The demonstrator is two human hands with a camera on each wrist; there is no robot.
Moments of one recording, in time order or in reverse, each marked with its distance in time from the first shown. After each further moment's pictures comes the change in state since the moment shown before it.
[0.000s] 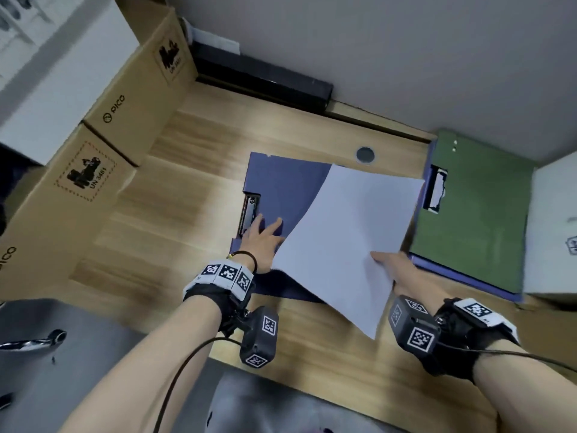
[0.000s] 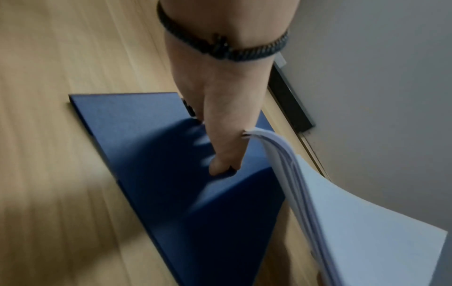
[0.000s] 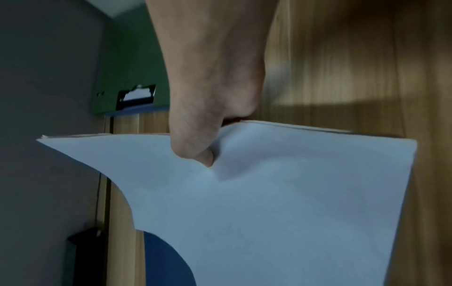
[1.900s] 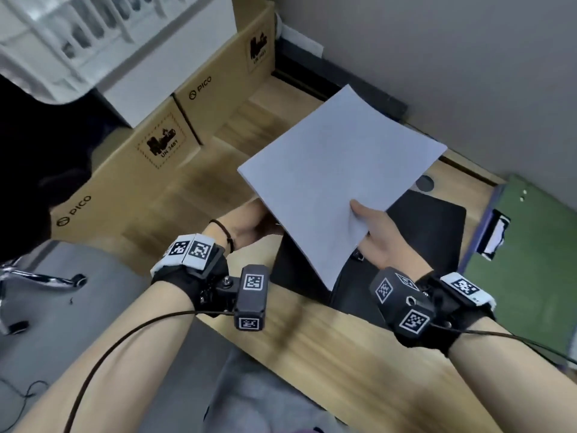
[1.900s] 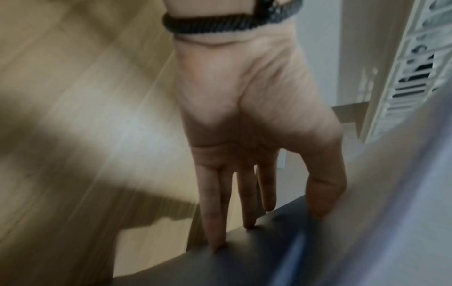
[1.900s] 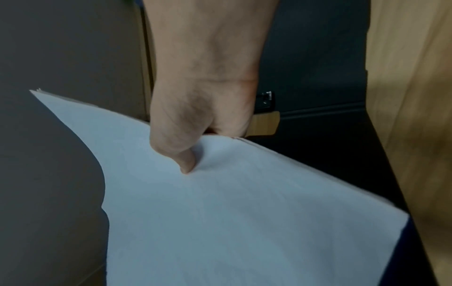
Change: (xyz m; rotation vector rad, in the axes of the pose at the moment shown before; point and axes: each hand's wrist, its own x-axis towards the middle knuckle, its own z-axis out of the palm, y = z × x) left_hand -0.103 -0.032 -0.084 -1.729 0.342 -0.148; right_hand -0.055 -0.088 0.145 0.318 -0.608 -0.184
